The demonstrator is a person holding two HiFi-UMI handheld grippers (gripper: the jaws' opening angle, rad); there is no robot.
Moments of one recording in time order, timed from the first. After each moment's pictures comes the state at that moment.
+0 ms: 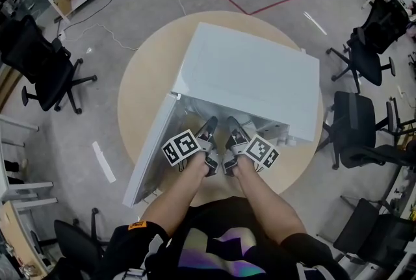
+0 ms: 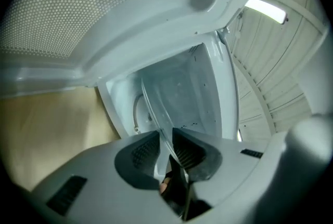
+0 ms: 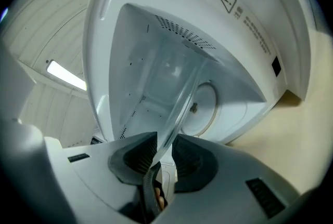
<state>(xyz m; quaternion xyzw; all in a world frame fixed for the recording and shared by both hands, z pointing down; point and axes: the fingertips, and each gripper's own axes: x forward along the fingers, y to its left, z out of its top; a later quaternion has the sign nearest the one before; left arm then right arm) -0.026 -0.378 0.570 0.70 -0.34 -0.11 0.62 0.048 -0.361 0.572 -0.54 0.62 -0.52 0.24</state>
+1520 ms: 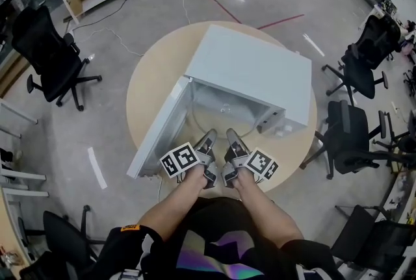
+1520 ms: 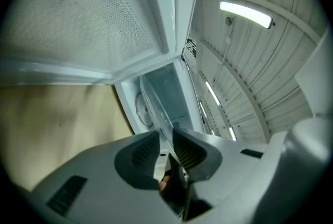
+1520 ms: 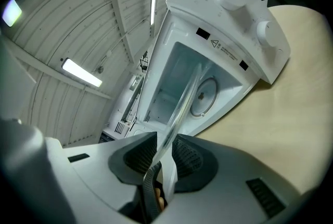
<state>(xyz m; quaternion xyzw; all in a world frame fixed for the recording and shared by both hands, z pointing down) -0.071 -0.265 0.534 0.71 -0.34 -0.14 0.60 0.003 -0.253 0.535 -0.51 0.66 -0.50 0.24</state>
